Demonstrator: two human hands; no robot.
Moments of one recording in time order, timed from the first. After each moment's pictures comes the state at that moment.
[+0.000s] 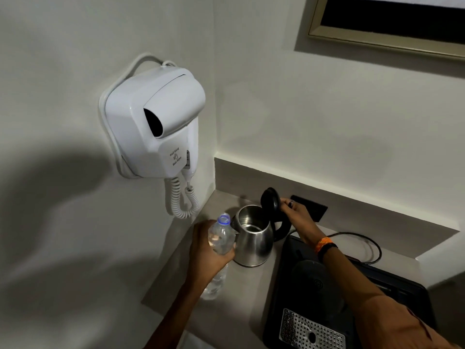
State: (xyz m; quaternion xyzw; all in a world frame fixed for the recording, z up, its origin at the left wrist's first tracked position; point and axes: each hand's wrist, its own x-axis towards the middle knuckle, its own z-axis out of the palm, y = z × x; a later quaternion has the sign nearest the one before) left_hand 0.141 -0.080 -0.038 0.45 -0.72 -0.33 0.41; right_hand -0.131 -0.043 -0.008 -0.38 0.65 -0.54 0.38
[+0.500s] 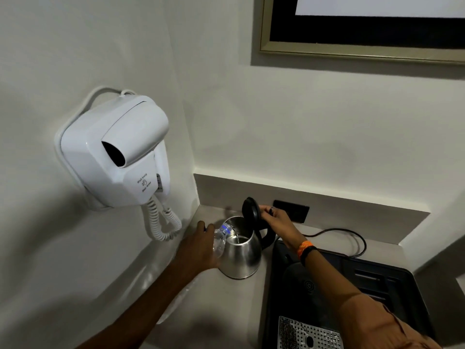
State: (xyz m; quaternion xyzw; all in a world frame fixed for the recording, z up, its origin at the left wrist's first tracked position) left_hand 0.107 -0.134 0.006 0.39 -0.91 -0.09 -0.01; right_hand -0.130 -0.042 -0.010 -0.37 0.66 -0.54 0.37
